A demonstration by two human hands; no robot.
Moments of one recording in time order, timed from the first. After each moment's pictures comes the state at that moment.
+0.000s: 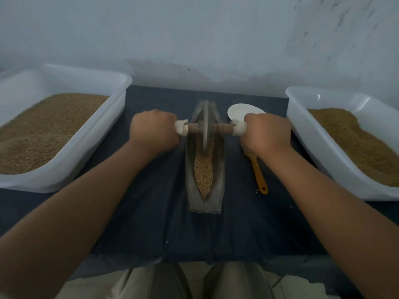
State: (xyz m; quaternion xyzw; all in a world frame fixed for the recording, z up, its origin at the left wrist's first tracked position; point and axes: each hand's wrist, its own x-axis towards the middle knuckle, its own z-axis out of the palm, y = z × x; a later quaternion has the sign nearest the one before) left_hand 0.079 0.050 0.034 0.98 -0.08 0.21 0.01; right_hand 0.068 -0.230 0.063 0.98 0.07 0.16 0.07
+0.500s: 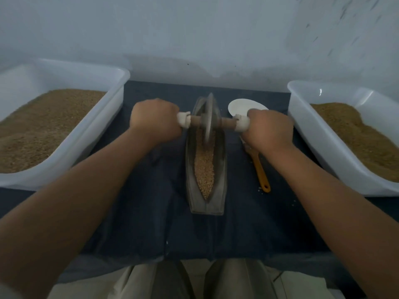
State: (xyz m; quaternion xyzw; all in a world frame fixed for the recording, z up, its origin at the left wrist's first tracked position) left_hand 0.087 0.046 0.048 0.98 -0.09 0.18 -0.02; right_hand 0.074 -0.232 0.051 0.98 0.05 0.18 0.04
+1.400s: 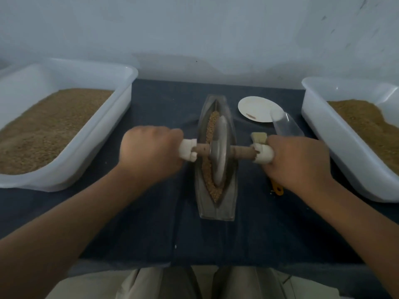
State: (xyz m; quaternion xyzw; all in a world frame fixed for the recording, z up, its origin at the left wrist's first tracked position) left_hand 0.012 0.068 0.022 0.95 -0.17 0.27 -0.02; right_hand -0.002 -0.252 0.042 0.96 0.15 0.21 -0.01
